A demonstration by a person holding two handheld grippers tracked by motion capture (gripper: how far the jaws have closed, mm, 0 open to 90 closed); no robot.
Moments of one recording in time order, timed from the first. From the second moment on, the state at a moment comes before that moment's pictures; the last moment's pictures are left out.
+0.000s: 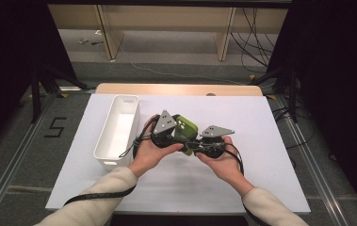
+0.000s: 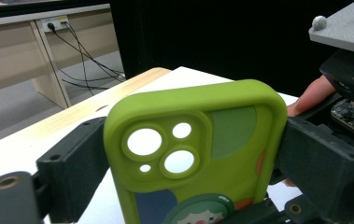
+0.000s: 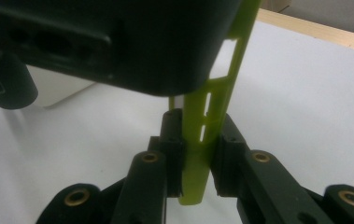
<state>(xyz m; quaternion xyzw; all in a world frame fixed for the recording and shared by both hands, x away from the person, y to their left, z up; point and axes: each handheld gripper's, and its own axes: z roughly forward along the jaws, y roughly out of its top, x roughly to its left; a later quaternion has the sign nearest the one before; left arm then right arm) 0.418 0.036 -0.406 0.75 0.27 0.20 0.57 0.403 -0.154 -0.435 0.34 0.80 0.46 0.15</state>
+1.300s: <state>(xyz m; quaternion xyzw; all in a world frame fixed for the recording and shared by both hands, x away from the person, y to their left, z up) 0.422 0.037 -0.409 0.75 0.24 0.20 0.58 0.404 -0.155 -0.435 0.36 0.79 0.47 0.17</state>
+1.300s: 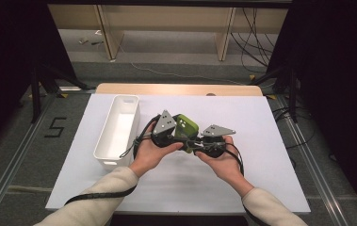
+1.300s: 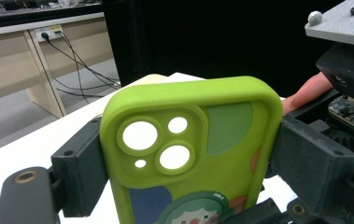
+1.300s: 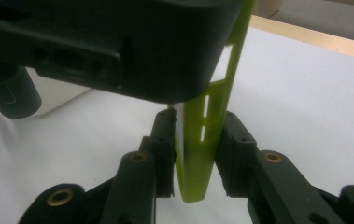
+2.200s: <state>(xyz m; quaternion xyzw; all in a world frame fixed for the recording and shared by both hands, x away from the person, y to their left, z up) 0.424 0.043 -0.404 0.74 0.25 0.20 0.59 0.405 -0.158 -0.436 0.34 0.79 0.48 0.16</state>
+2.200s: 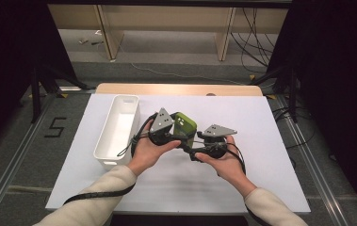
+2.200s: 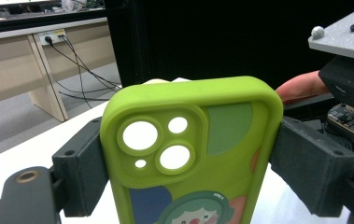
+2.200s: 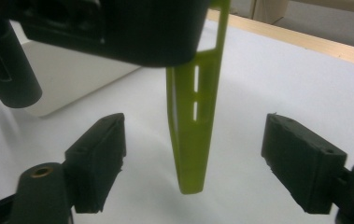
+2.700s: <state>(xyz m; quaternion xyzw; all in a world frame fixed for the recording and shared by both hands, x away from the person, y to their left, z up) 0.425 0.051 -0.394 0.74 0.25 0.21 0.59 0.400 -0.173 -0.435 0.33 0.78 0.50 0.16</state>
